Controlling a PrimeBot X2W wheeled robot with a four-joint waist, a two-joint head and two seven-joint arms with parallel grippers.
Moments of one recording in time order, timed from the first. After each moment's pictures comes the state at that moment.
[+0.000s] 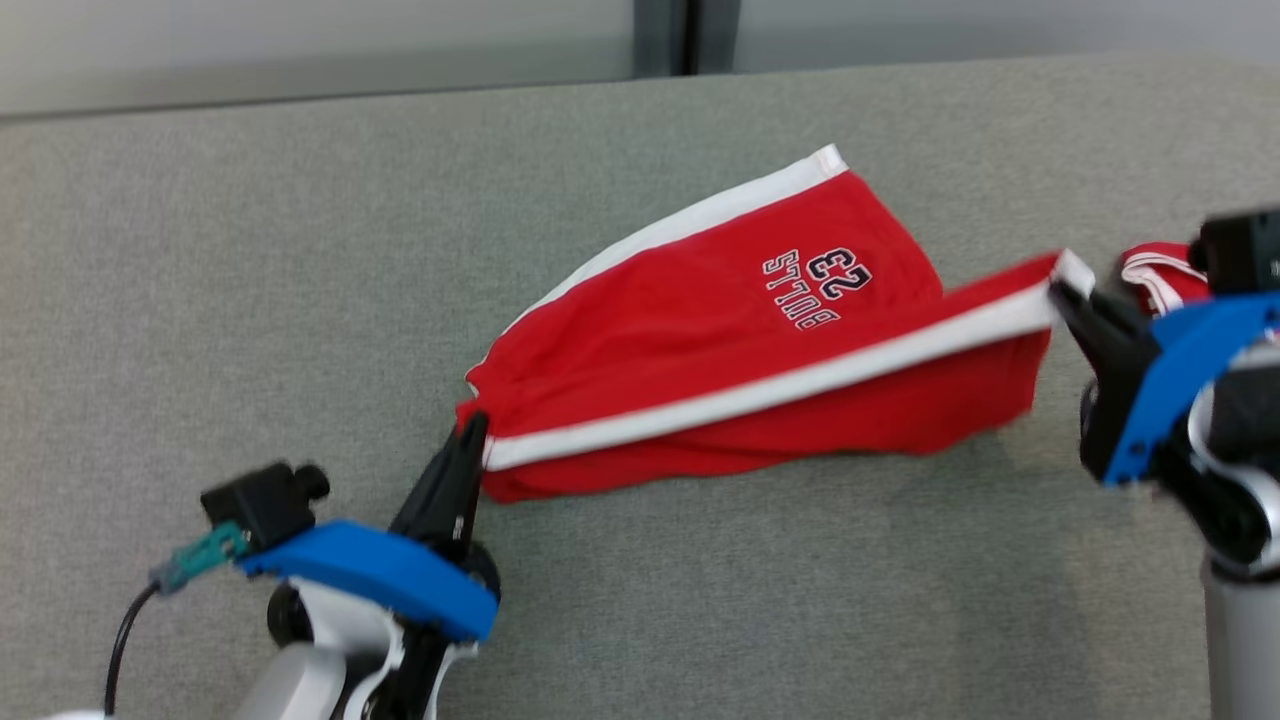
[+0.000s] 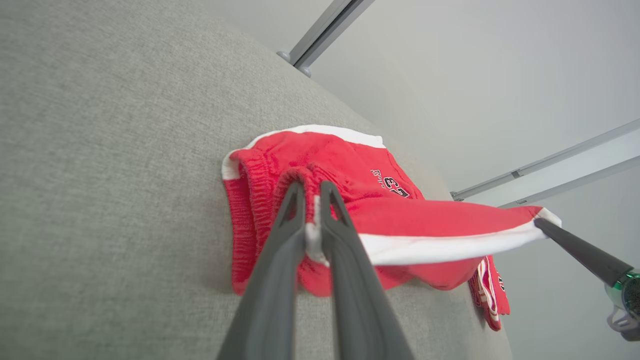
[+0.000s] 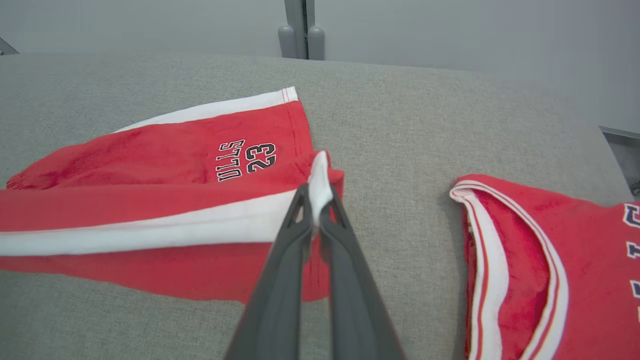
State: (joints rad) left arm -0.12 0.28 -0.43 -0.07 -1.02 0.14 0.05; right arm -0.35 -0.16 -0.11 -0.16 0.26 0.13 0.83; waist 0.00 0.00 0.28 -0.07
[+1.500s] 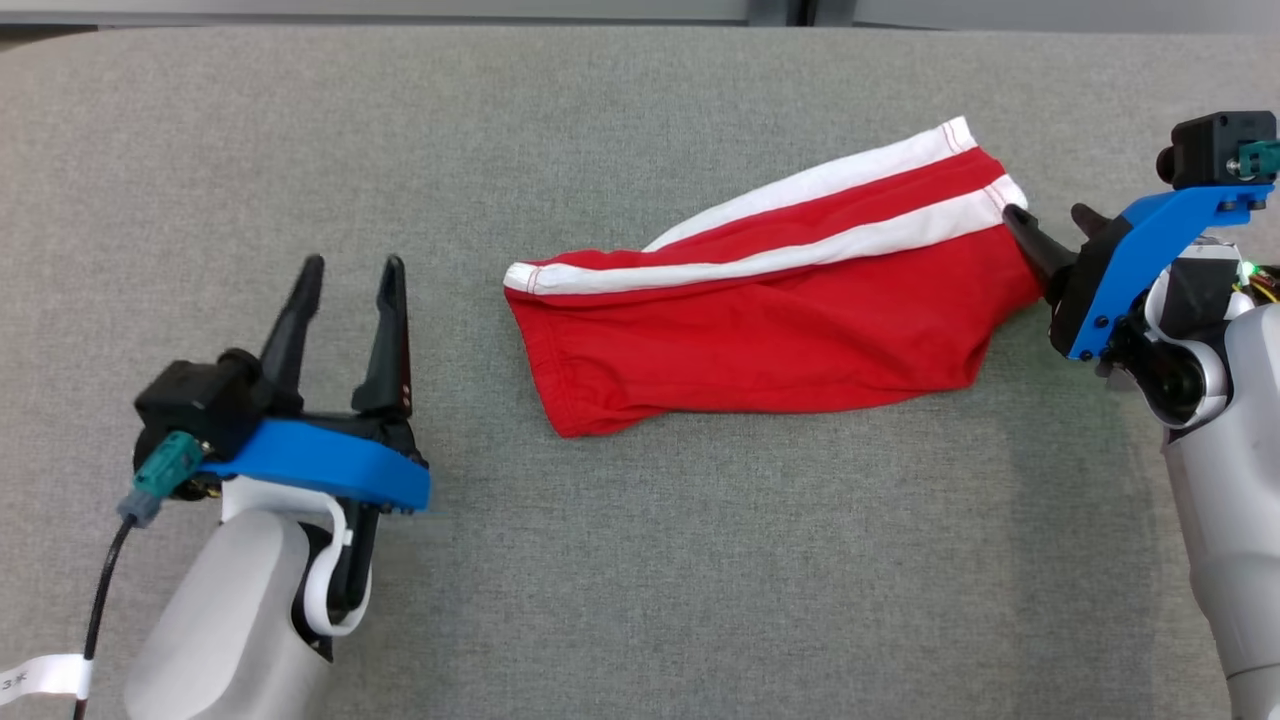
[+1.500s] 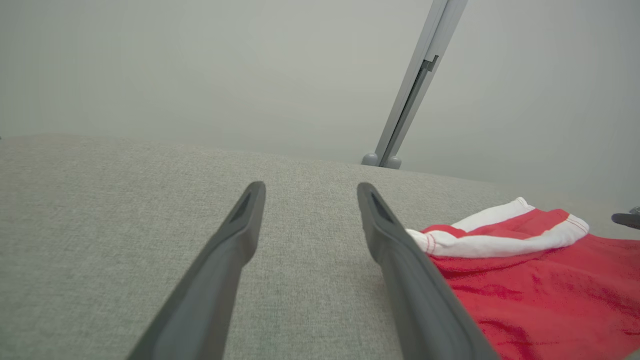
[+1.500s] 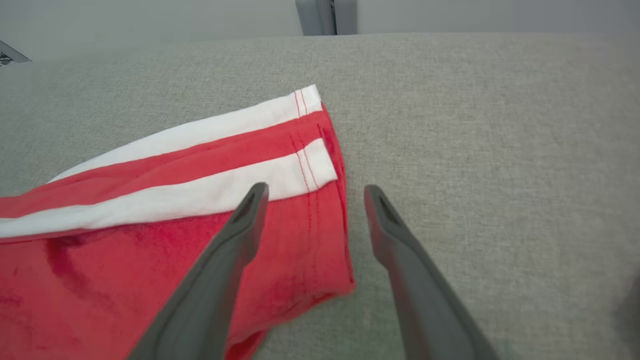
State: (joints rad) left arm -0.43 0.29 -0.40 0.34 -0.62 0.00 -0.26; right arm -0.77 -0.26 0.03 0.62 0.38 0.13 0.46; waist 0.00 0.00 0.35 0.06
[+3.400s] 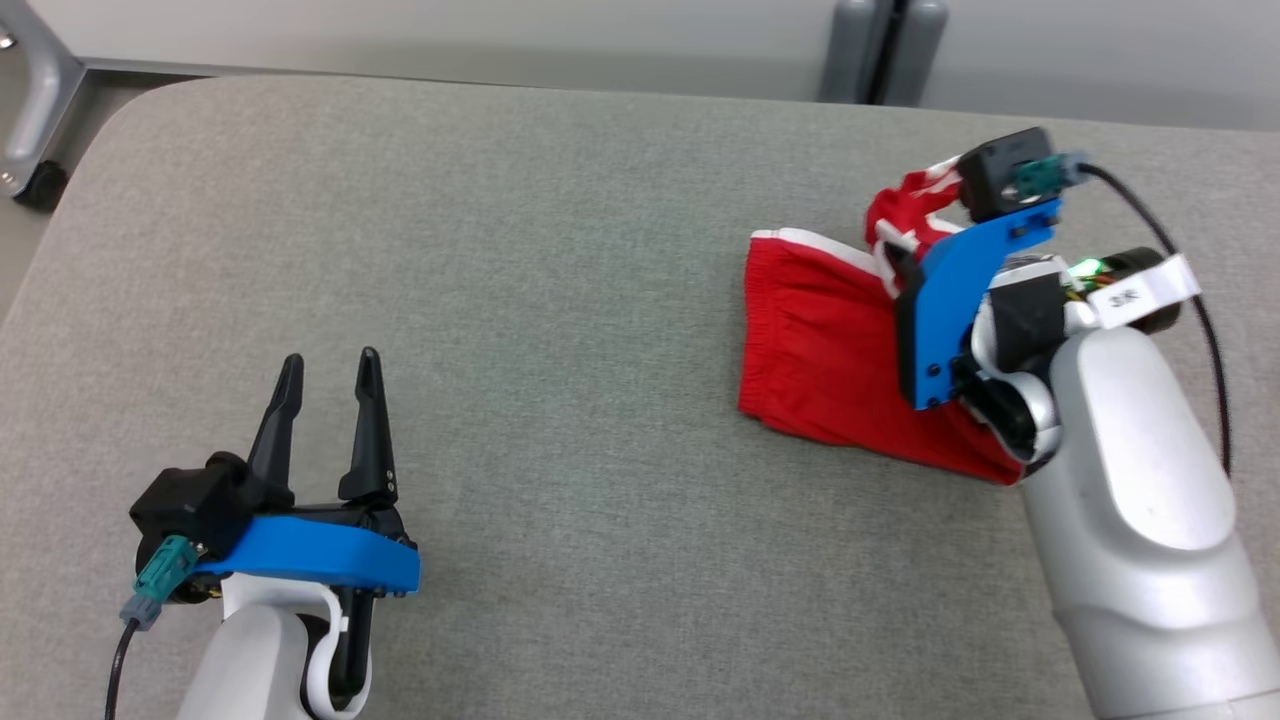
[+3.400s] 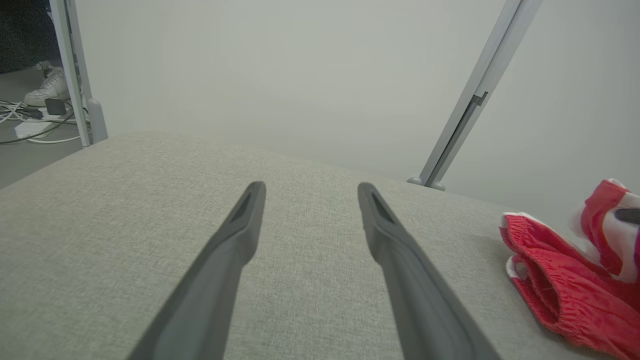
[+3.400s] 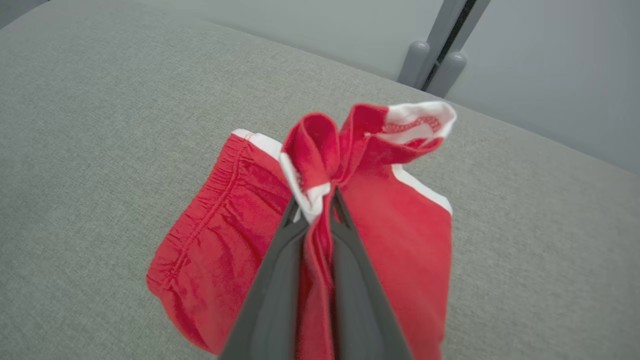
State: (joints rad) left arm -0.25 0.15 -0.14 0.32 -0.44 -0.09 -0.26; right arm -0.71 -0.08 0.08 0.41 0.09 0.13 0.62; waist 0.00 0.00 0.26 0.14
